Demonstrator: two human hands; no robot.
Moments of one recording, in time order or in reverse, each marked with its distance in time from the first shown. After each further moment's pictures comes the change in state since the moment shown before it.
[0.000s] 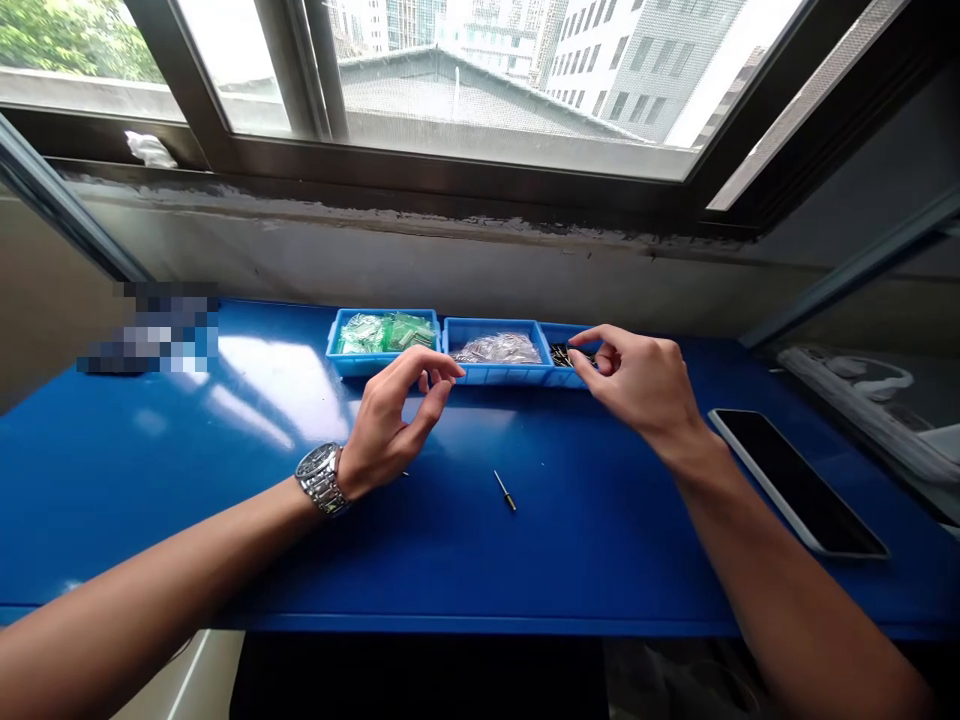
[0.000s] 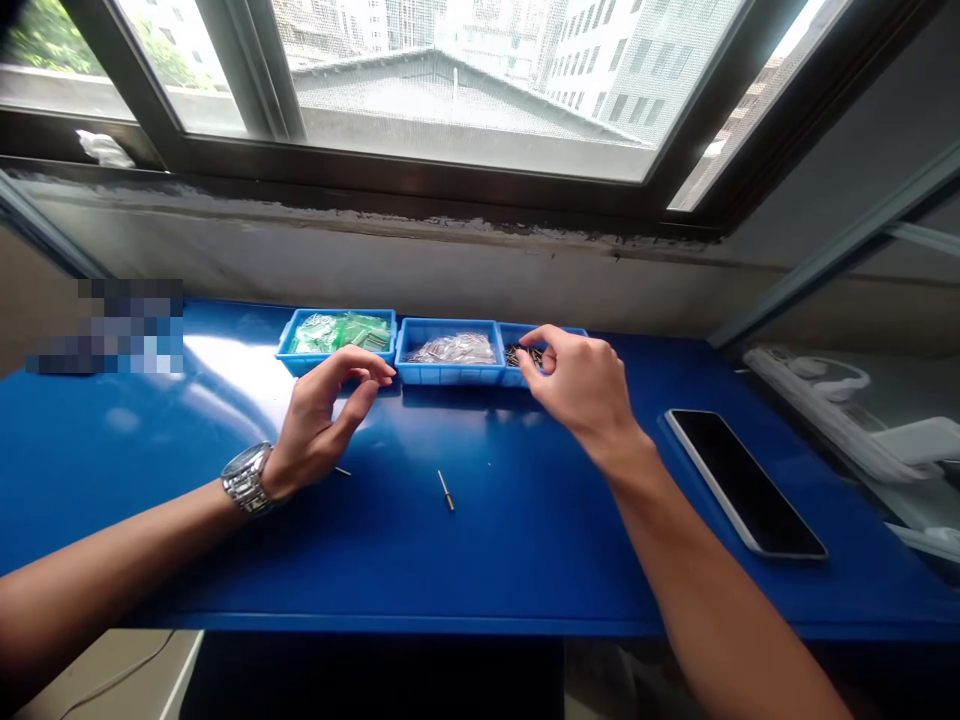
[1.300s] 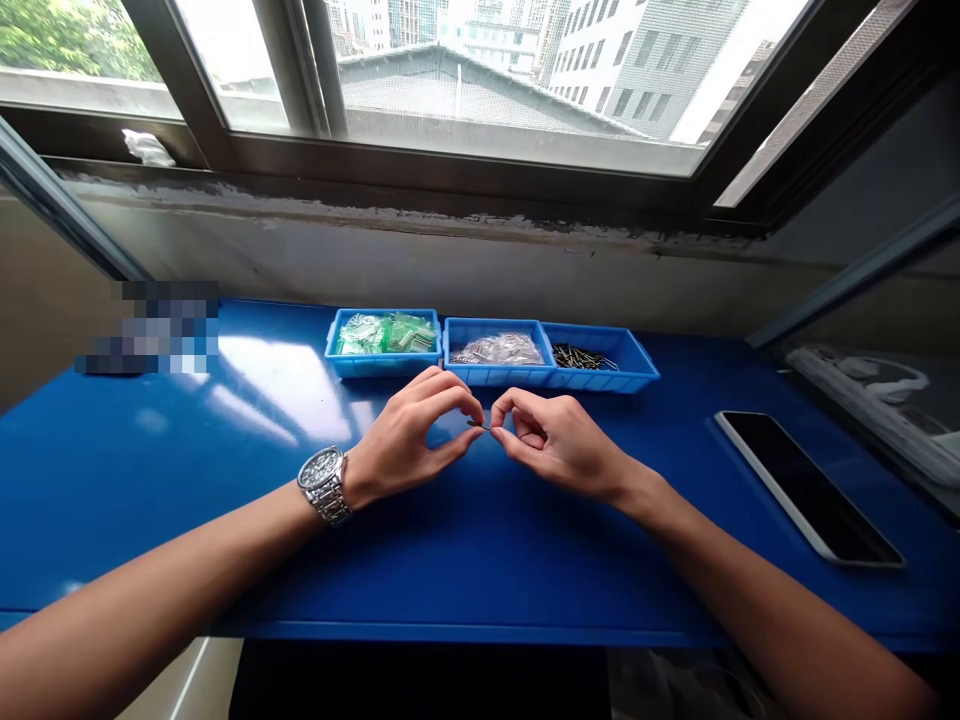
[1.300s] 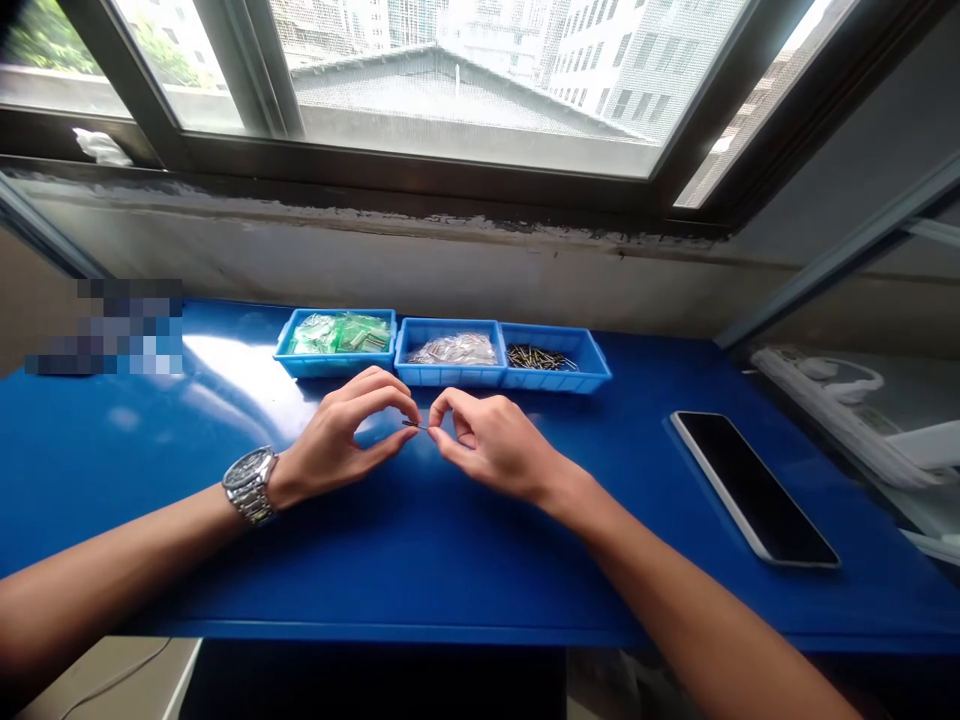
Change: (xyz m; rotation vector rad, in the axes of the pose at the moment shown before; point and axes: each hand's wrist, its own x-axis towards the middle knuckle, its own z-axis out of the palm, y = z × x) left_hand -0.002 -0.005 0.006 0.130 -0.277 0.112; right_hand -0.032 -0.054 0.029 0.522 -0.515 -0.202
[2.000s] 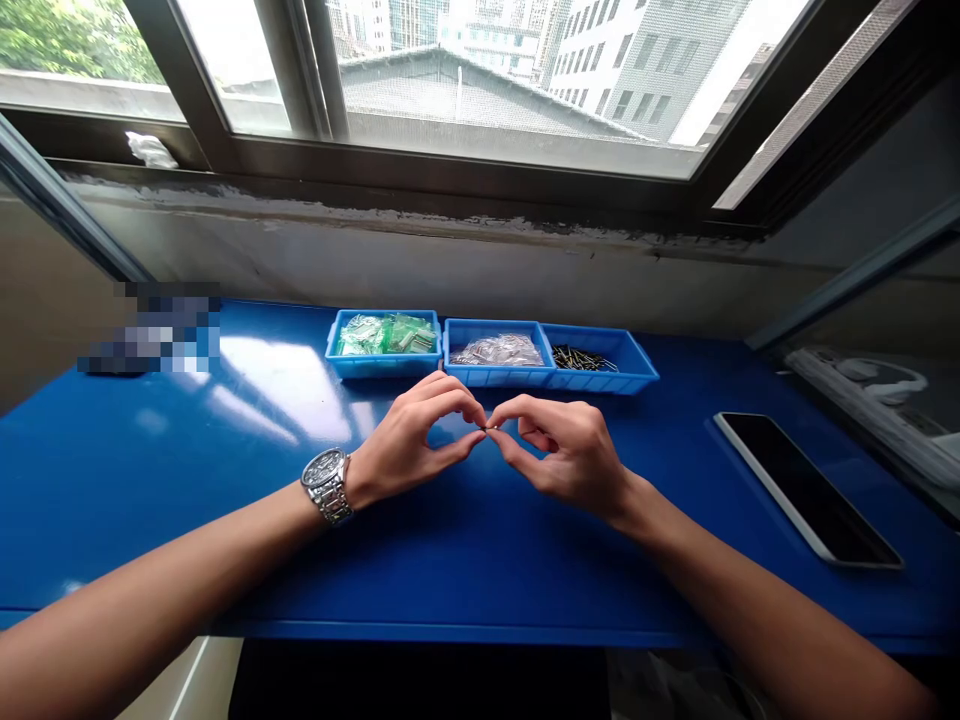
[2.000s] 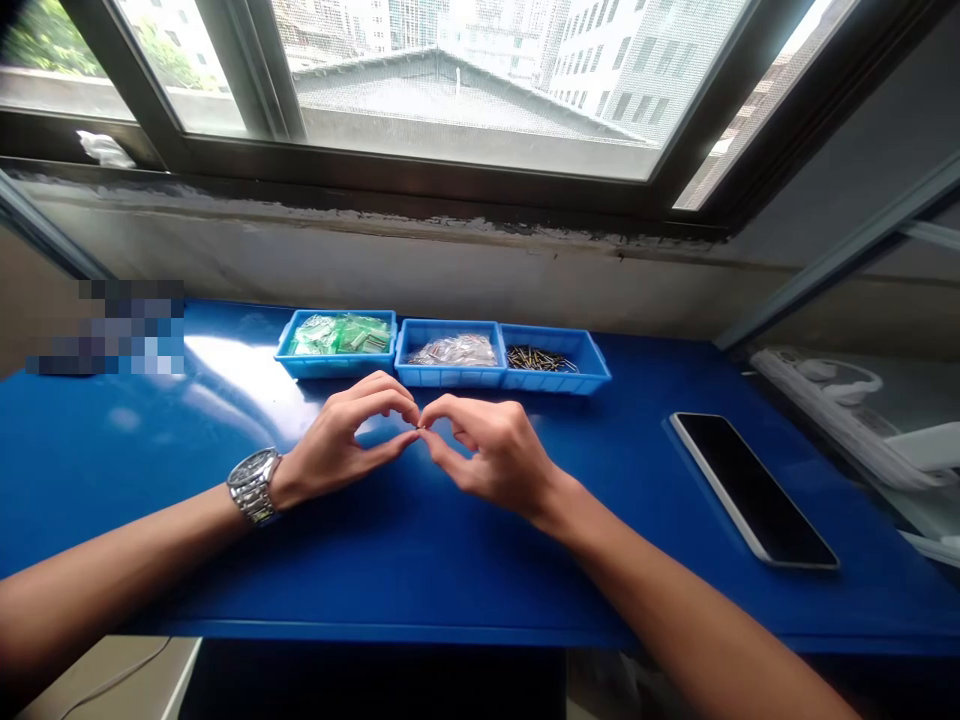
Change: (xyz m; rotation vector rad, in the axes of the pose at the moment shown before) left_hand 0.000 0.000 0.001 -0.078 -0.001 -0.005; right_hand -0.003 -0.011 0.011 -0.134 0.328 -0.290
